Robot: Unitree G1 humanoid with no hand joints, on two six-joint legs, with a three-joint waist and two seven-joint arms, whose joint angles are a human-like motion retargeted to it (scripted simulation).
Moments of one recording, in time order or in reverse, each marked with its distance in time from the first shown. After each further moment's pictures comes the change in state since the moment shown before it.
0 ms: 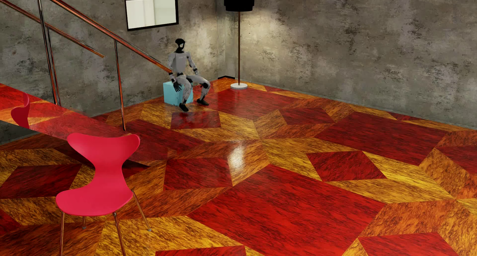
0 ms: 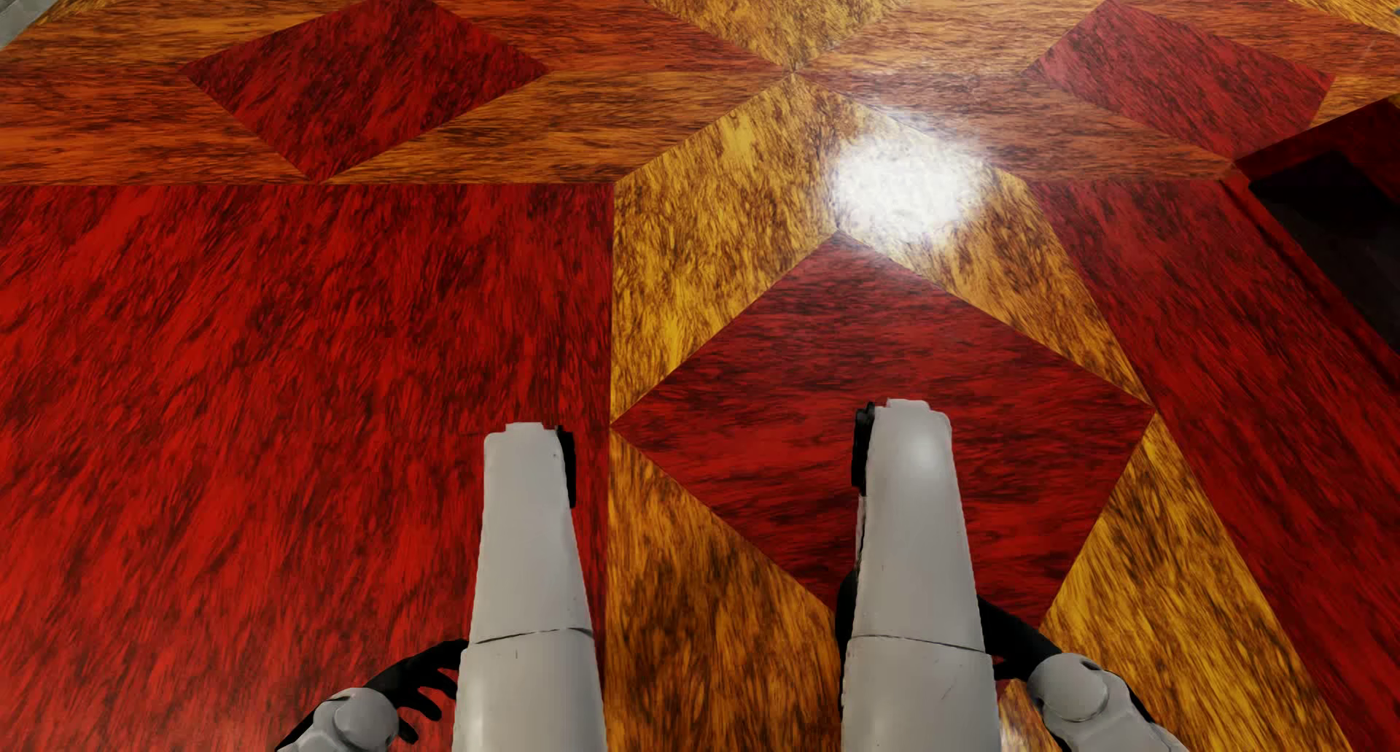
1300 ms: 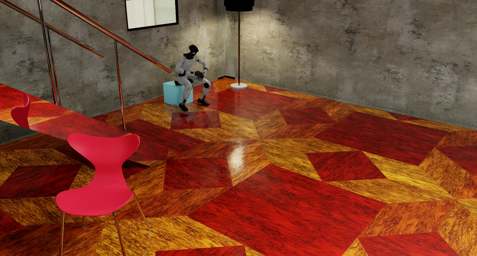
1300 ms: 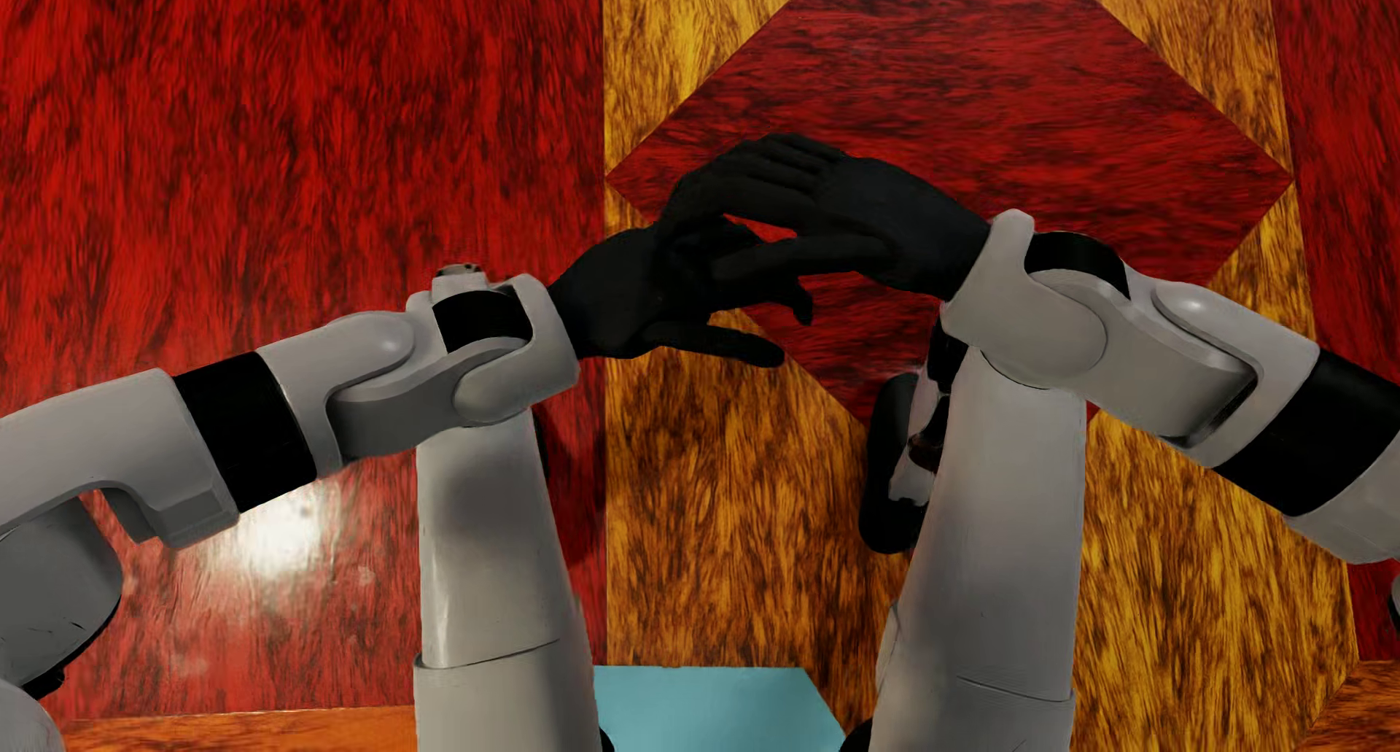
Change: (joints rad) body -0.321 -0.300 0.005 -0.001 -0.040 0.016 -0.050 0.025 0.251 0.031 0.026 -0.942 -0.819 -0.024 -0.015 0.500 -0.567 -0.052 0.087 -0.869 0.614 -1.051 -1.065 0.033 0.115 -0.230 -0.245 0.416 -0.244
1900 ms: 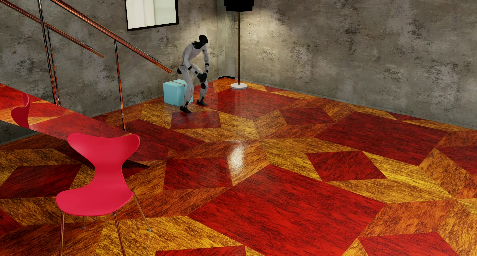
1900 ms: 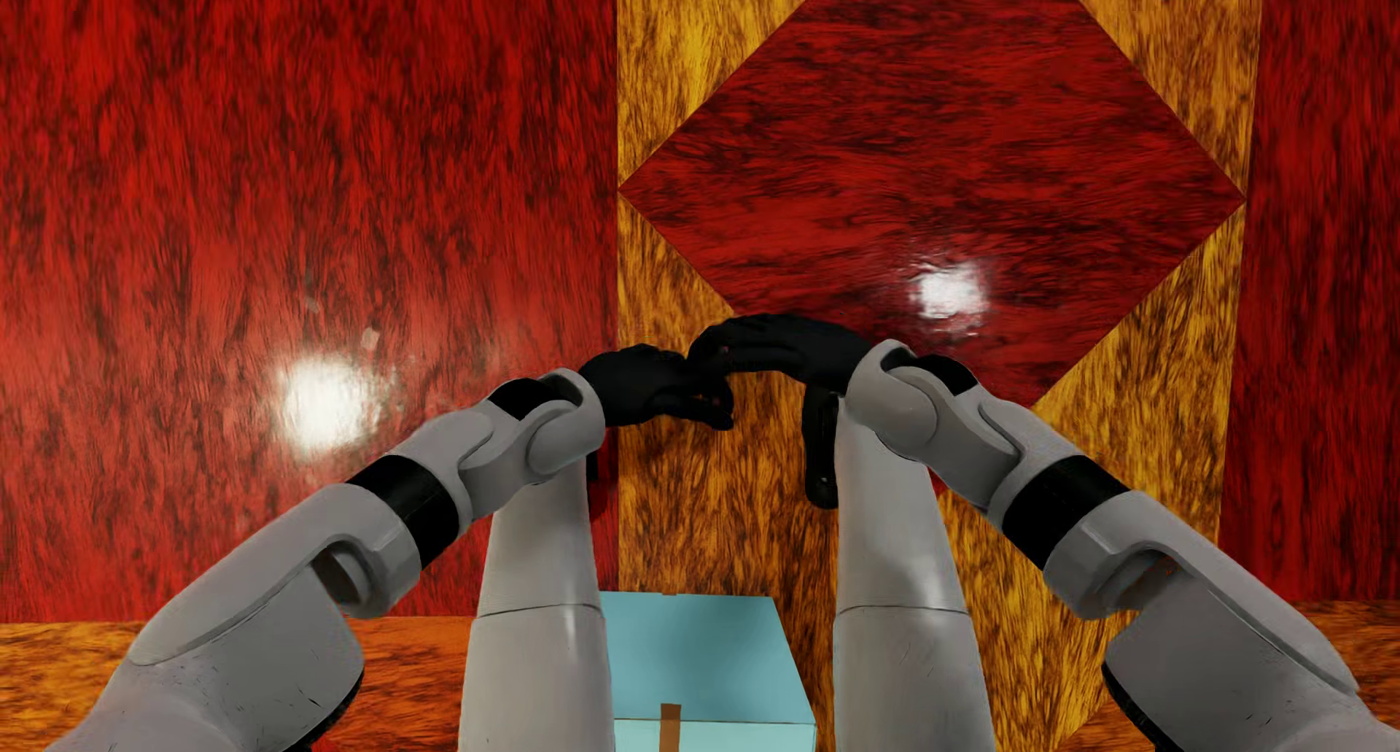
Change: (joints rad) body 0.418 0.486 -0.010 -0.038 0.129 0.001 0.135 -0.118 -0.132 -0.863 -0.887 0.295 0.221 0.109 0.046 -0.453 0.523 0.093 -0.120 0.301 -0.177 0.707 0.717 0.243 -0.343 -0.047 0.031 -0.345 0.244
